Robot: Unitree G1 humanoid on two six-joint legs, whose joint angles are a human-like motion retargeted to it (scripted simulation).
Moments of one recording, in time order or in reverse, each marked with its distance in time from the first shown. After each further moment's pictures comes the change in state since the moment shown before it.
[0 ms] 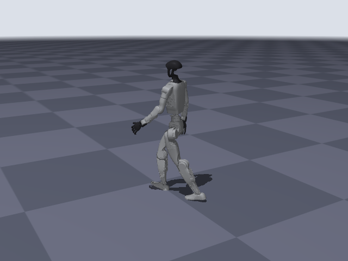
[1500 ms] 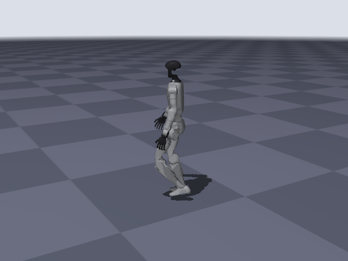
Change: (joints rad) left arm 0.259 -0.007 0.006 0.200 0.067 0.071 -0.065; right arm -0.228 -0.027 0.032 -0.188 0.072 -0.026 -0.097; waist 0.214 0.099 0.104; left_leg -0.722 0.268 0.082 0.992 -0.094 -0.028; right_leg 0.394 0.213 0.091 -0.097 -0.110 -0.094
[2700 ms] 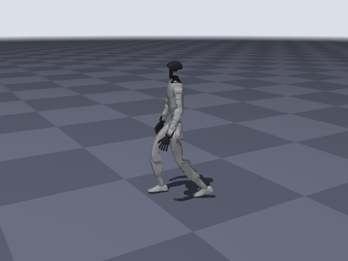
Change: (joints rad) left arm -0.023 0.080 -0.074 -0.056 0.088 -0.054 0.049; right arm 0.105 0.032 0.097 0.097 -0.140 -0.002 0.135; waist -0.112 -0.048 0.066; left_leg 0.763 -0.215 -0.250 -0.697 0.068 -0.010; right_leg -0.249 -0.094 0.072 0.150 0.274 0.188
